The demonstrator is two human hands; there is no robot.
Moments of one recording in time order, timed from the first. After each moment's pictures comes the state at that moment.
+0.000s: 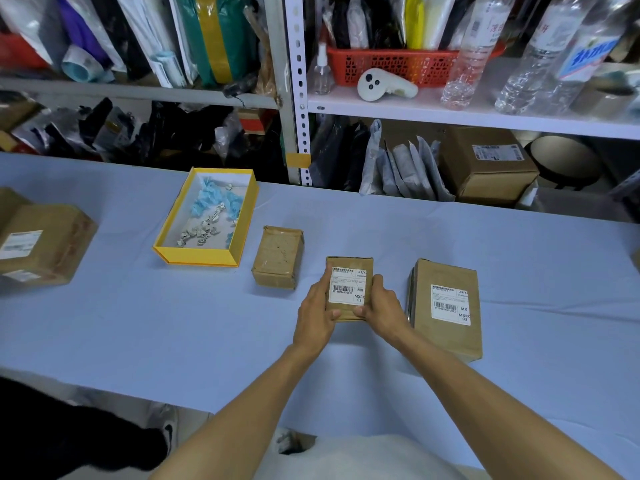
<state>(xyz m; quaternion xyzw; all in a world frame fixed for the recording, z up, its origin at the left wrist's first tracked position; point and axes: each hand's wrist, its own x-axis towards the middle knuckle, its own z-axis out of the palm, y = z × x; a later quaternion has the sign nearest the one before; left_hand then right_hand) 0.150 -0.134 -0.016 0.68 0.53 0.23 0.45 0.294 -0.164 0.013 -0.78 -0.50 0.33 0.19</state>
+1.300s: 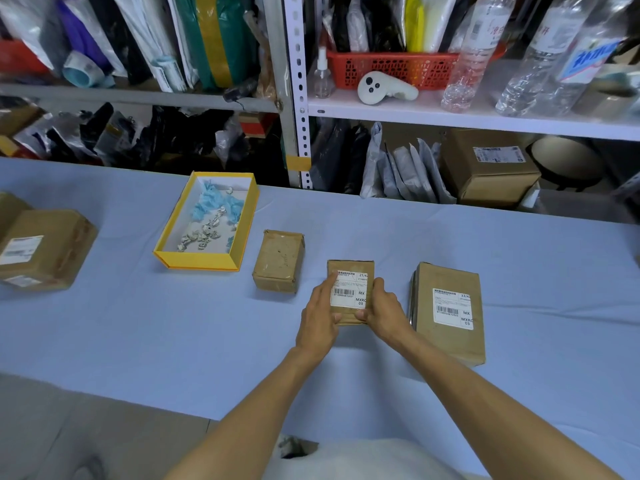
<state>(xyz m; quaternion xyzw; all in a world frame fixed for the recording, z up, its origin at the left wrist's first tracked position) 0.153 -0.134 -0.014 0.72 0.54 0.20 0.40 0.296 -0.160 0.010 -0.78 -0.50 0.34 0.17</state>
